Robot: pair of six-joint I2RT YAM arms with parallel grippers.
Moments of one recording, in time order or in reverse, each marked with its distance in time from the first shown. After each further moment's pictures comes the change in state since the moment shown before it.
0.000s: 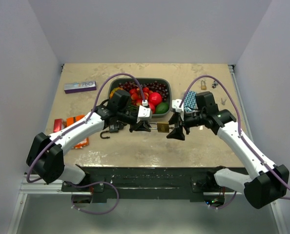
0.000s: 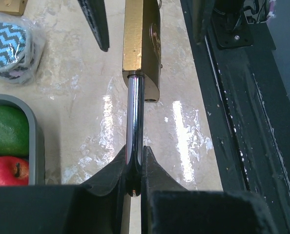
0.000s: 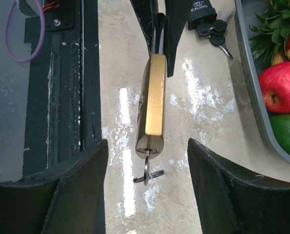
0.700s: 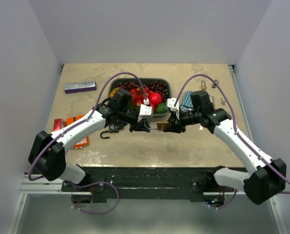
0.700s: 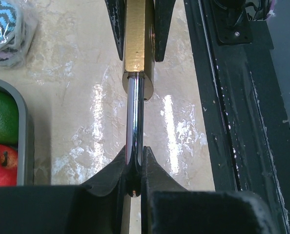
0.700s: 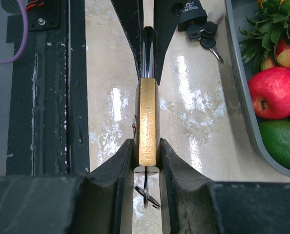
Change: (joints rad) left arm 0.000 0.035 0.039 -0.072 -0.026 -0.025; right arm 0.053 0.056 0.001 0.107 0.062 0.038
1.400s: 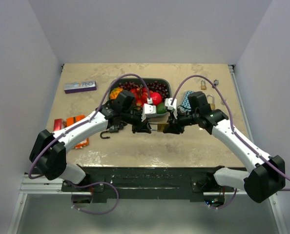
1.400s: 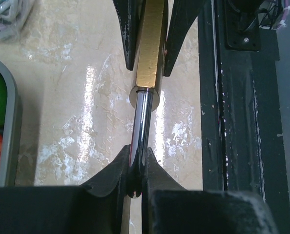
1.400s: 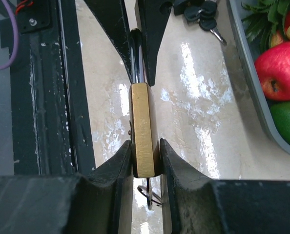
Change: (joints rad) left arm -0.050 0.009 0.001 0.047 -0.090 -0.163; right arm 0.038 0.012 -0.027 0.059 0.054 0.122
